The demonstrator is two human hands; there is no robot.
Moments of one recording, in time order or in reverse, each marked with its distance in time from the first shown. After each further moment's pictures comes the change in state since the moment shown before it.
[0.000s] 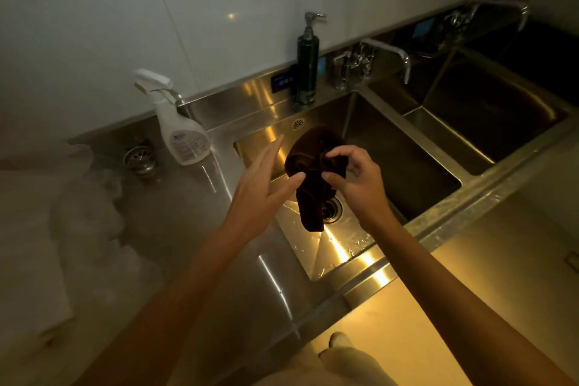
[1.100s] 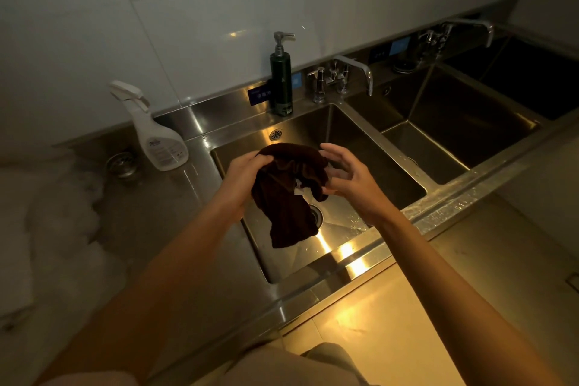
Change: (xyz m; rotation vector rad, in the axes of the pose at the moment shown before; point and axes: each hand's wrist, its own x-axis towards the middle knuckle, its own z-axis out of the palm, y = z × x) left_hand 0.030 0.057 0.049 -0.594 0.053 -0.457; right_hand 0.022 0.045 -0.104 0.277 -0.393 0.094
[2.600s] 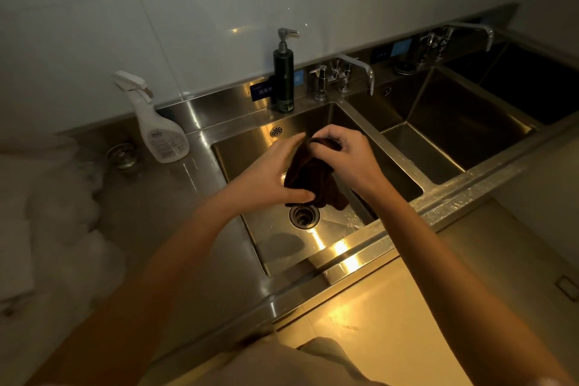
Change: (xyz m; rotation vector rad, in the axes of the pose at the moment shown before) left_hand -0.021 0.019 0.012 0.717 -0.314 0.379; right_hand 0.002 -0.060 0.030 -0.460 0.147 -0.207
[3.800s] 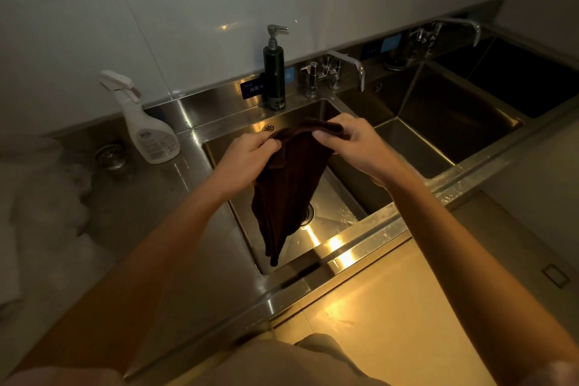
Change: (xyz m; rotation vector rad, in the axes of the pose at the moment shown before) left_hand 0.011 -0.003 -0.016 -0.181 0.187 -0.045; right_hand 0.010 -0.002 -0.034 -0.085 -0.134 0.122
